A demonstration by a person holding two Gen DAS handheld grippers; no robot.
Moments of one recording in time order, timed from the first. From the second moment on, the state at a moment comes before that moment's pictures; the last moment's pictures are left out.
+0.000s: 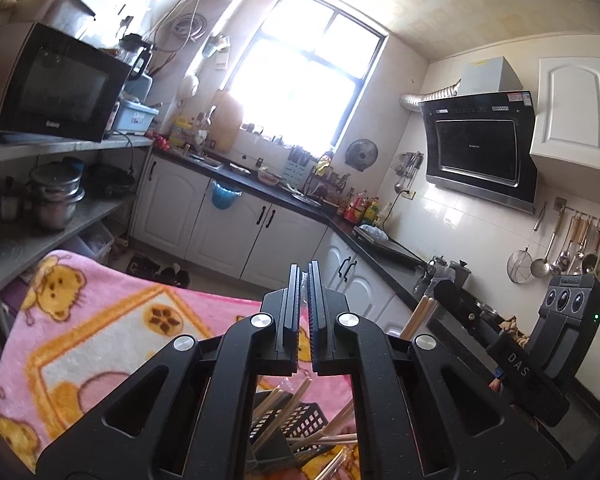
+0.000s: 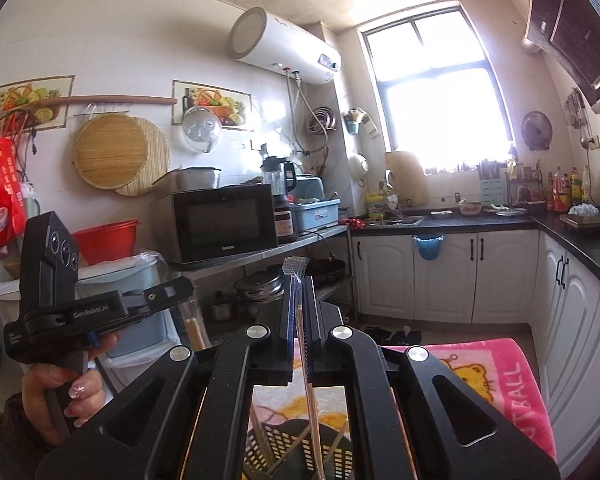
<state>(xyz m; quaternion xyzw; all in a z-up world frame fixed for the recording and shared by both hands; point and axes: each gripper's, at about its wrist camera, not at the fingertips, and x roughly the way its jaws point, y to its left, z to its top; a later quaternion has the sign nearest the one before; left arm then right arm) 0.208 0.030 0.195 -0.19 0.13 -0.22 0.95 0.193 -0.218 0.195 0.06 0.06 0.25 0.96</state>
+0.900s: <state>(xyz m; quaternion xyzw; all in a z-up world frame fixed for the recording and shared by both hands) 0.225 0.016 0.139 -0.20 0.19 -0.22 0.93 0.230 -0.213 0.132 0.08 0.12 0.22 0.97</state>
